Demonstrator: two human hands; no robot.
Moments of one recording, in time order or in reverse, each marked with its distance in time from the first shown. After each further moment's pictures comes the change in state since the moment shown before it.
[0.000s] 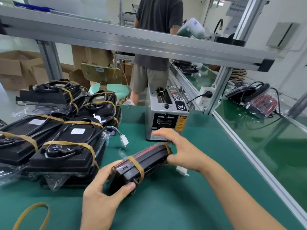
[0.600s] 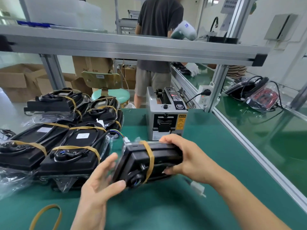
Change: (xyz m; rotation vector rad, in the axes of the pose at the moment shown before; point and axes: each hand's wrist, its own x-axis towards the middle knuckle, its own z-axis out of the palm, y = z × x) left_hand 0.005 0.022 -0.018 -0.373 -0.106 -0.229; right_hand -0.040 -0.030 0.000 0.139 0.088 -0.054
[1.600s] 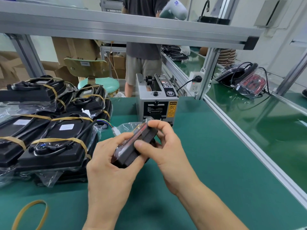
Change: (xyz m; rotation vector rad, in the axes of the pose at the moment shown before) left_hand 0.000 0.021 0.059 0.519 0.117 0.374; right_hand -0.012 -0.056 0.055 0.677 0.418 0.246
